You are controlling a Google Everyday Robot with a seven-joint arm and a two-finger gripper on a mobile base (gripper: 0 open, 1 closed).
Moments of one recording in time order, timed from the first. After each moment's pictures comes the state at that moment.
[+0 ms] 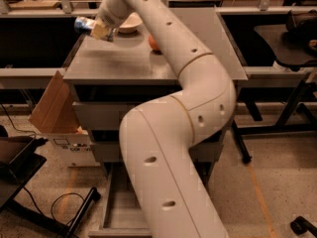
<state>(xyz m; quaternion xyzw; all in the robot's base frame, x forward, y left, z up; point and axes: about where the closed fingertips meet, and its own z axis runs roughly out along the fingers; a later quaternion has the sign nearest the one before) 0.863 0.190 0.915 -0.58 0.70 0.09 0.41</state>
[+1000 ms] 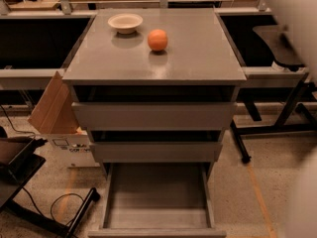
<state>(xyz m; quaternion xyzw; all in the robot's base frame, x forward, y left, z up) 0.772 0.020 1.139 -0.40 0.66 0.10 0.63</state>
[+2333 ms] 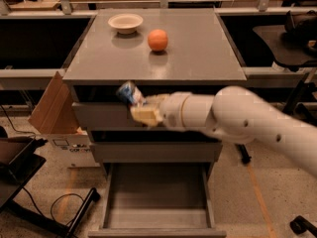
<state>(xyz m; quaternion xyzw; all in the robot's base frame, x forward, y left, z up) 0.572 0.039 0.835 -0.34 0.74 0.31 0.48</state>
